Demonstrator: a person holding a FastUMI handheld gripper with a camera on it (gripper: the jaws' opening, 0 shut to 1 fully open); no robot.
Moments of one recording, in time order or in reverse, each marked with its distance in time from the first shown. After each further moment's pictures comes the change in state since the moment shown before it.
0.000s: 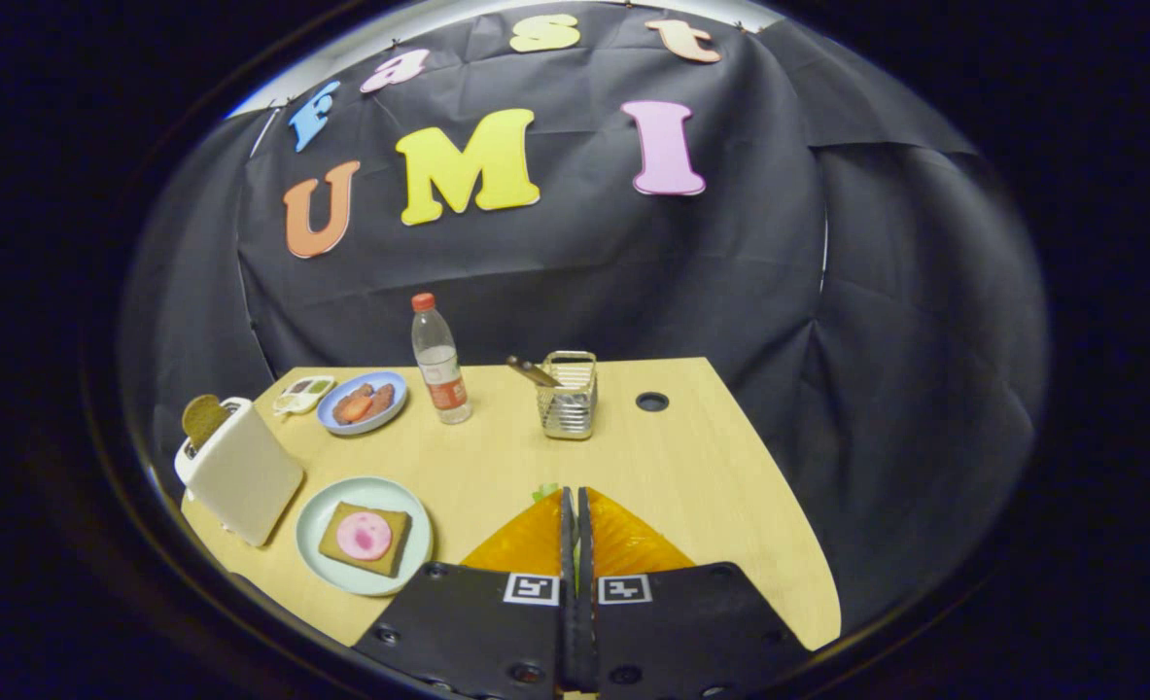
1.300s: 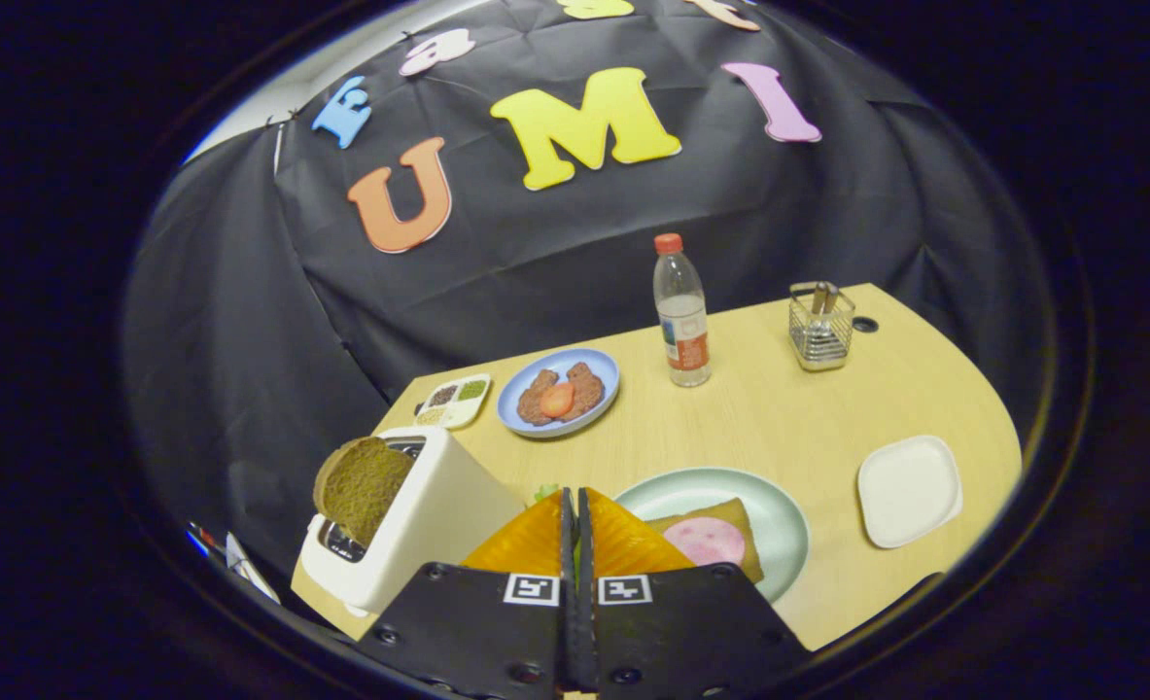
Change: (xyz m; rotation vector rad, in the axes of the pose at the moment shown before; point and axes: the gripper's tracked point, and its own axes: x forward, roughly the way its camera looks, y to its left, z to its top) arm 0.023 0.304 -0.045 0.186 0.131 0.230
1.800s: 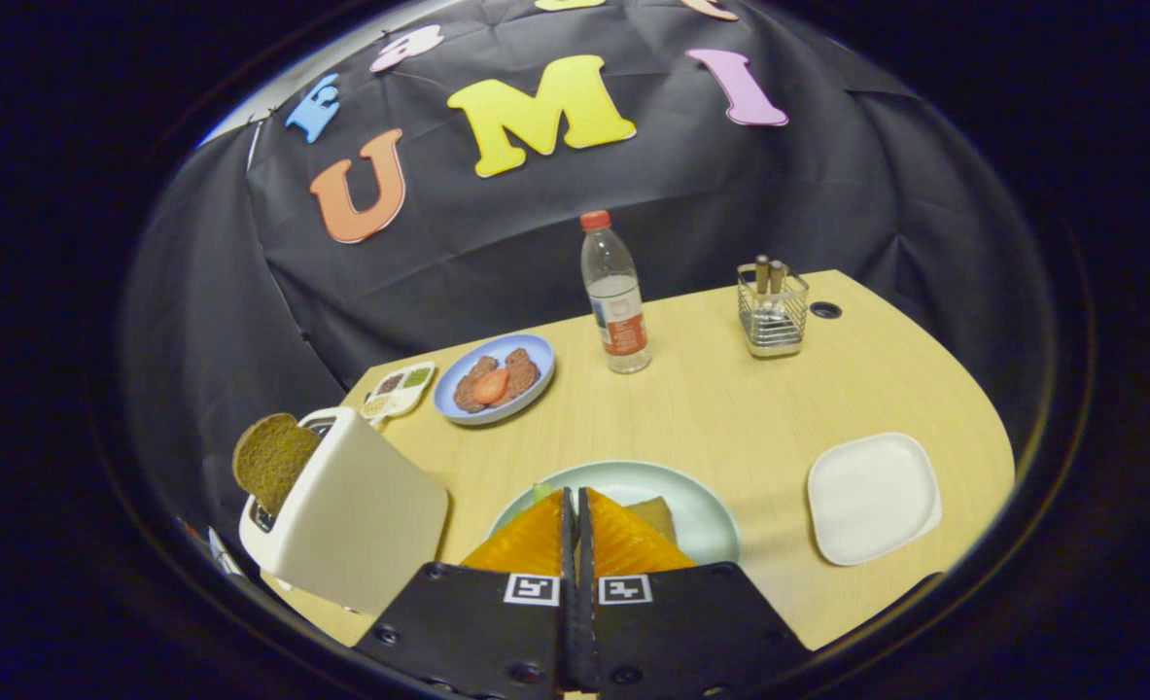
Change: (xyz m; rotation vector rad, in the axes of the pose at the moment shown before) arm 0.012 -0.076 -0.005 -0.006 0.017 -0.080
